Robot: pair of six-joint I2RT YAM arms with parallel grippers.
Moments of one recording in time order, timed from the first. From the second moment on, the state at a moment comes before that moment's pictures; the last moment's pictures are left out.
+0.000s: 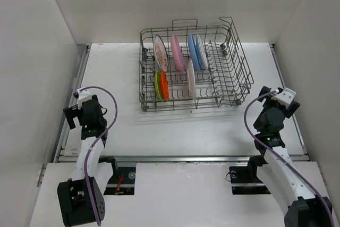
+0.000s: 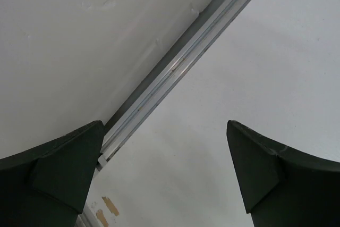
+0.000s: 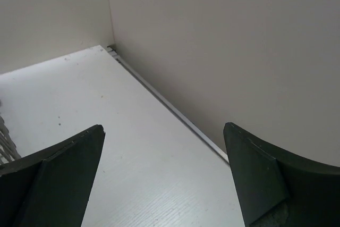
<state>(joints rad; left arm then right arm) 0.15 0.85 0.33 0.14 -0.69 0.08 0.11 0.66 0.28 0.55 0.78 -0.18</state>
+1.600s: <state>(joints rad) -0.49 1.89 2.14 -1.35 0.08 0.15 0.11 1.04 1.08 -0.25 0.31 0.24</state>
